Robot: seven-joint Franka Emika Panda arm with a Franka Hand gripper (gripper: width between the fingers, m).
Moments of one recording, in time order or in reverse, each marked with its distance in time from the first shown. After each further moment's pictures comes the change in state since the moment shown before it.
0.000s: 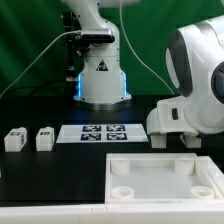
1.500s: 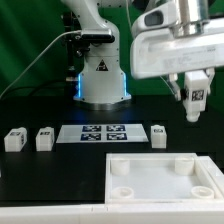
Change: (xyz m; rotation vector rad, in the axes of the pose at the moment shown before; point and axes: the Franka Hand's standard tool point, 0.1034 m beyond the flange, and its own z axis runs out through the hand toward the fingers) arm -0.027 0.030 -0.172 0.019 1.260 -0.128
